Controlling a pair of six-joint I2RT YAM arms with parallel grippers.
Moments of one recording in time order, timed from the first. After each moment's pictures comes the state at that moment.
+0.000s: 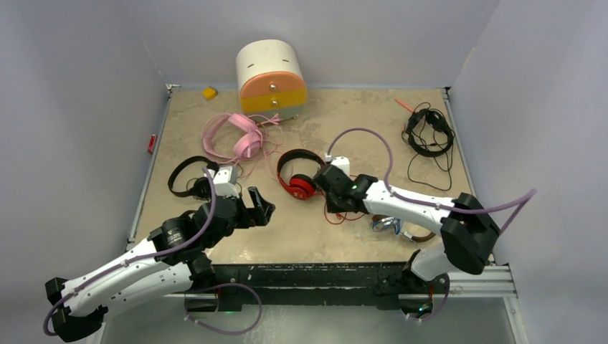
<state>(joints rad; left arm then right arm) -1.00 0.58 0.65 -0.63 -0.47 -0.85 0.94 1.50 0.98 -0.61 0.34 0.71</state>
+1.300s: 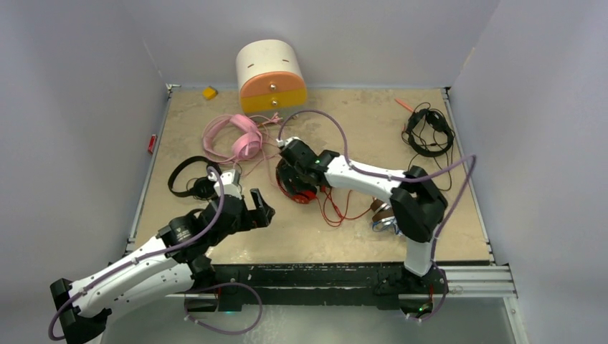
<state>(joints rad) -0.93 0.62 0.59 -0.64 -0.38 -0.91 0.90 1.91 1.46 -0.58 0.21 0.34</state>
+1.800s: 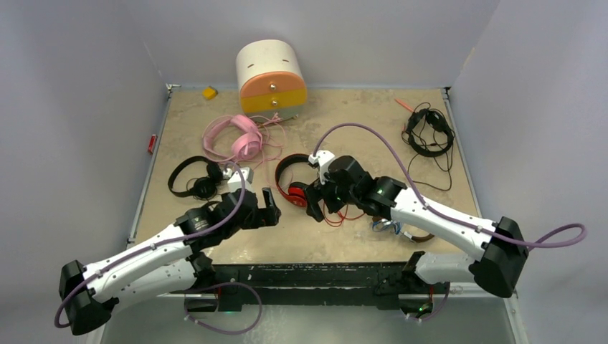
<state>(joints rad) -0.93 0.76 0.62 -0.61 -0.37 -0.90 0.90 1.25 0.96 -0.49 -0.06 0.24</state>
